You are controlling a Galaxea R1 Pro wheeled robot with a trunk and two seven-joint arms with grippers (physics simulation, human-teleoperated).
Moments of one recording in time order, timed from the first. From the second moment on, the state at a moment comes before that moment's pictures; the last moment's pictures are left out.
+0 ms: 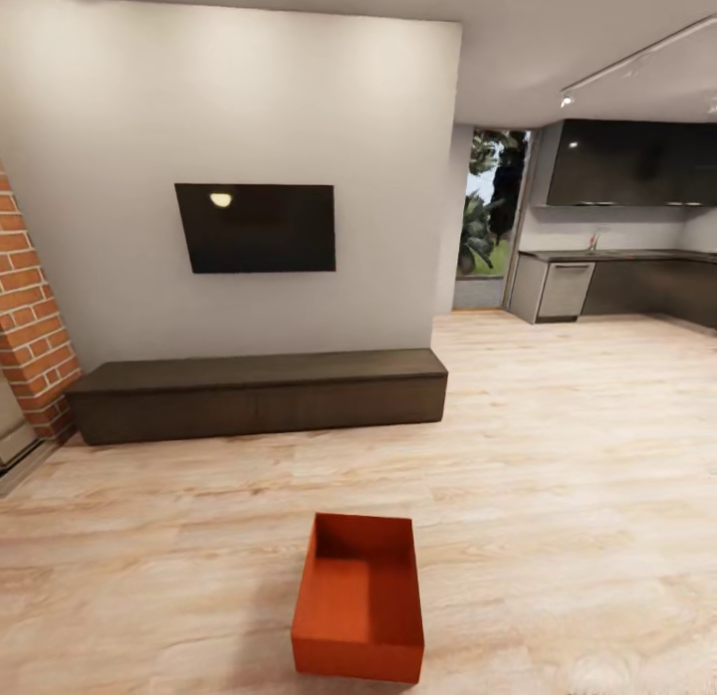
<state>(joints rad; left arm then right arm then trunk) 0.00 0.01 0.01 -0.04 0.33 -0.07 0.01 -0.10 -0.03 0.28 0.03 -0.17 -0.22 -0.04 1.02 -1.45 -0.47</state>
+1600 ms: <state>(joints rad) 0.00 0.01 0.01 -0.04 0.33 -0.07 0.01 -0.10 -0.04 0.28 0.03 -0.16 -0.21 -0.04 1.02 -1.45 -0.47</state>
